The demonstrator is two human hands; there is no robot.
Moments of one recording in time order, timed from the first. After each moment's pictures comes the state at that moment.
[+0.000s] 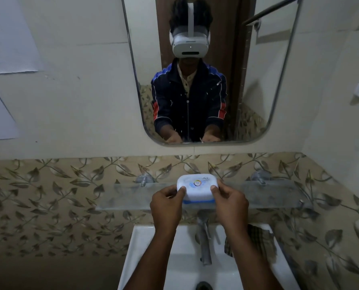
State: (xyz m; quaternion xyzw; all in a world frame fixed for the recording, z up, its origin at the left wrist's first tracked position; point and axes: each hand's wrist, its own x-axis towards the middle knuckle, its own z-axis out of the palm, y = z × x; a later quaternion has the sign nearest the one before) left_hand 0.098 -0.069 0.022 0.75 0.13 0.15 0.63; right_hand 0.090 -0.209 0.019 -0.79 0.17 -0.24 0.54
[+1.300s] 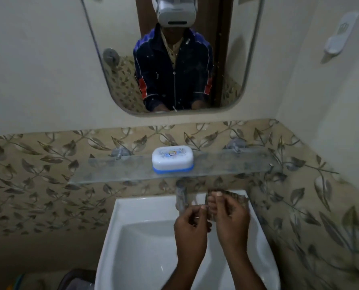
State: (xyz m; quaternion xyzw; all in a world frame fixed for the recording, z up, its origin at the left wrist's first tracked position) left_hand -0.011 -0.167 -0.070 0.71 0.04 0.06 0.70; right_hand -0.008 -0.250 -0.045 -0.70 0.19 -0.24 0.65
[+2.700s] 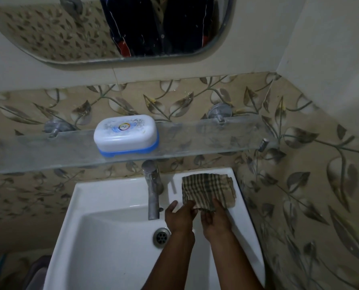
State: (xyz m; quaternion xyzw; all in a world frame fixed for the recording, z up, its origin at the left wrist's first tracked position) left_hand 0.068 -0.241 -0.197 0.42 0.41 -0.07 0.80; right_hand 0.064 -0.320 -0.222 -0.18 0.46 -0.06 0.87
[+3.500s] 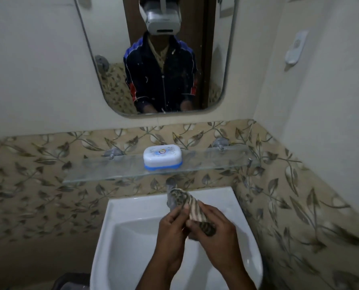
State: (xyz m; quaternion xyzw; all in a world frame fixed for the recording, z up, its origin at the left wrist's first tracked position) left_hand -0.045 -0.136 -0.029 0.53 0.07 -0.15 0.83; right_hand -0.072 -0.253 -0.054 -0.83 0.01 -0.21 0.51
